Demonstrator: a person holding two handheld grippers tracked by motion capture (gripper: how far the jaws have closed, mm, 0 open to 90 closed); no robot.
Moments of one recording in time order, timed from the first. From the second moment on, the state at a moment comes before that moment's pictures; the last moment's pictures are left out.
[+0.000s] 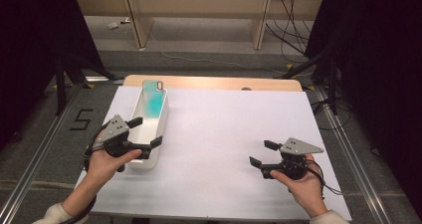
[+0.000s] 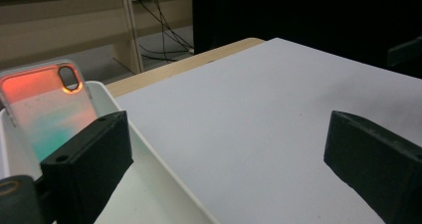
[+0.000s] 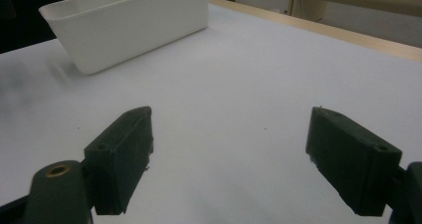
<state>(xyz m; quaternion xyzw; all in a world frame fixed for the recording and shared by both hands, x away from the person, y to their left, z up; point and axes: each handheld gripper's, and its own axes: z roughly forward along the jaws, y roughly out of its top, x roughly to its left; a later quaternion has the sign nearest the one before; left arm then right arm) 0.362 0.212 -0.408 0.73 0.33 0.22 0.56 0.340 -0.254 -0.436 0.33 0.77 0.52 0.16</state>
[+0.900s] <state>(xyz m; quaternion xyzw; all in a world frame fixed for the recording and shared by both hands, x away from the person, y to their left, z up) 0.346 0.219 -0.433 0.74 0.32 0.22 0.55 0.333 -0.257 -0.437 0.32 0.78 0.51 0.17</state>
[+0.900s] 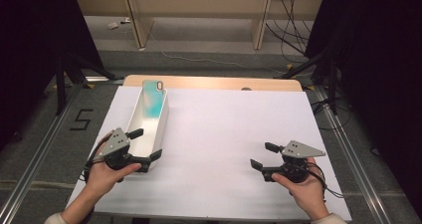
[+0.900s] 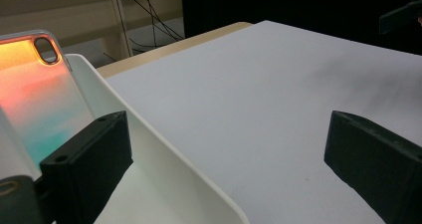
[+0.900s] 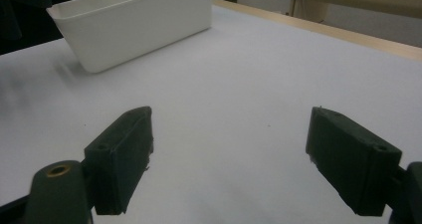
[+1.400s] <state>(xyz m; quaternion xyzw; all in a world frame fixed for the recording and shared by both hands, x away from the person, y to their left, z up) 0.342 0.219 -0.434 0.74 0.32 0.22 0.55 0.333 -0.258 -0.439 0.32 0.77 0.52 0.17</state>
